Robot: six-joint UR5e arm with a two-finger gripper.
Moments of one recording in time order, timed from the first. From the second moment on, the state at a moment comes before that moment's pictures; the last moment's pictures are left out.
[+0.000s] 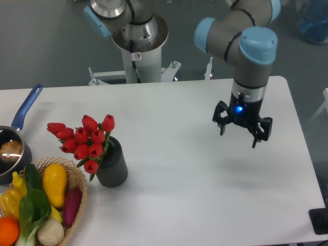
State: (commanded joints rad) arm 2.73 -1.92 -1.63 -0.92 1.44 1.26
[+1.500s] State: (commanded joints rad) arm 2.50 -1.67 -1.92 -0.91 1.07 1.23
